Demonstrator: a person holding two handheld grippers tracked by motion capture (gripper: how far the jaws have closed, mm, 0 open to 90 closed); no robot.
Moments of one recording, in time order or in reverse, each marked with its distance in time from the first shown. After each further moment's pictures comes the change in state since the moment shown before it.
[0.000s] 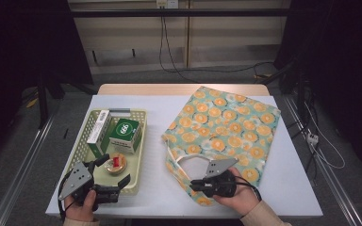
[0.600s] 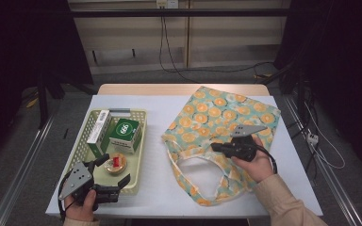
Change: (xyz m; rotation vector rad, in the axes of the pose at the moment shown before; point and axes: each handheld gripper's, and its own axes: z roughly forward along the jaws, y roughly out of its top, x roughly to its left) left arm 0.000 0.000 0.000 -0.002 0.002 0.001; right arm -0.091 0.016 -0.052 -0.128 -0.231 0.164
